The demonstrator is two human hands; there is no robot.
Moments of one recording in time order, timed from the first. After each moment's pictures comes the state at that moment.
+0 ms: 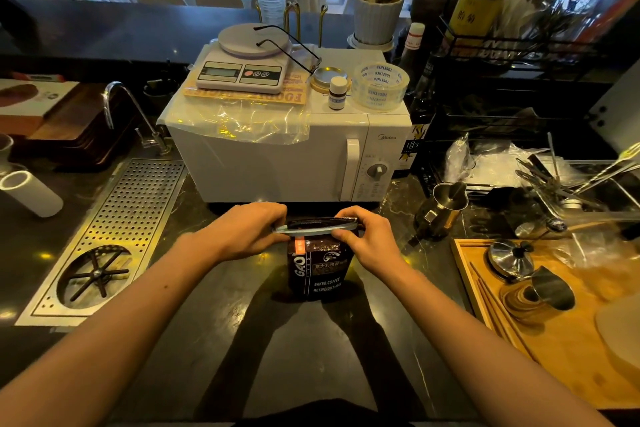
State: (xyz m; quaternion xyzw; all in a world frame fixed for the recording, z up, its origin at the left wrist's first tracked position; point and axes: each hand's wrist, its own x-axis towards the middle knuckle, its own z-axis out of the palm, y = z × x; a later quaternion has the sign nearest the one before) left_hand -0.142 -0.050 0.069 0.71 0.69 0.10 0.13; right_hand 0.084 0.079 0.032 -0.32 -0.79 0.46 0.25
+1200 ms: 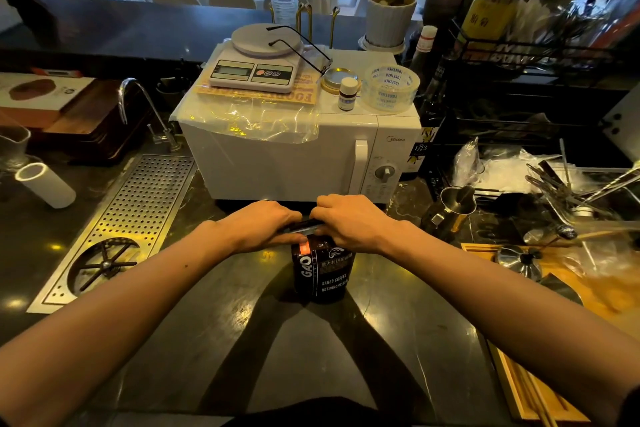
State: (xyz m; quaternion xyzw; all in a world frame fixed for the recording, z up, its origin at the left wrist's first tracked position) left_hand -0.136 -0.035 0.067 0.76 0.64 0.05 0.13; right_hand 0.041 0.091 0.082 -0.04 -1.00 0.05 0.00
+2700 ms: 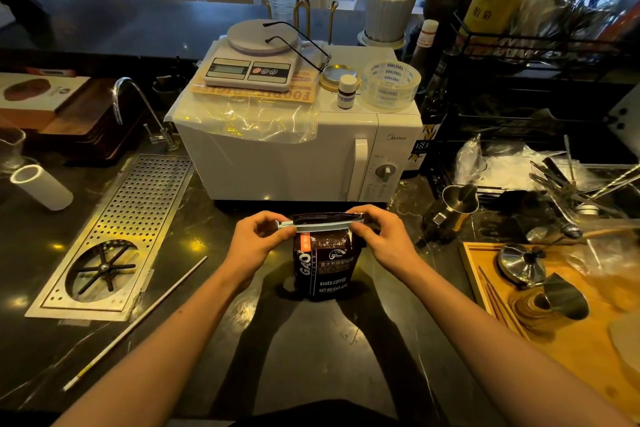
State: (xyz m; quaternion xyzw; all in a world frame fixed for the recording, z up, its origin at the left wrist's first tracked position) left_hand -0.102 -0.061 0.020 0.31 0.67 0.59 0.33; right_hand 0.092 0.097 0.029 -0.29 -0.79 0.49 0.24
